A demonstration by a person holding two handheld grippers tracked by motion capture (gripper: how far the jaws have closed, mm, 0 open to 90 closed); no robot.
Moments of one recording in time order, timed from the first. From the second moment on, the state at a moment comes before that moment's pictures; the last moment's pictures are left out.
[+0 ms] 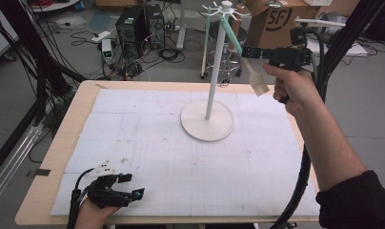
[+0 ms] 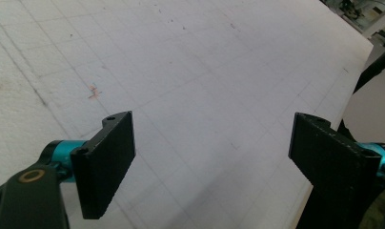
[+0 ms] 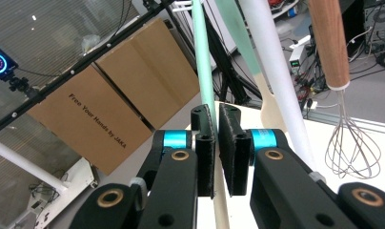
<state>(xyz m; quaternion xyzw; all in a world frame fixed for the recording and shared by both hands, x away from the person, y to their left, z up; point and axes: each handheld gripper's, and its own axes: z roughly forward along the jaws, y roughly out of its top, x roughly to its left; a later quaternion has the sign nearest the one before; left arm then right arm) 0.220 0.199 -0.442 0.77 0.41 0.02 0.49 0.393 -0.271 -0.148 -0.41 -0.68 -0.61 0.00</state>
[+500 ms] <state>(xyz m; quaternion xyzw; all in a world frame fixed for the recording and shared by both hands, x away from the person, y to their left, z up) 0.218 0.201 -0.441 0.77 0.41 0.02 0.50 0.396 -0.259 -0.151 -0.41 -0.69 -0.59 0.00</state>
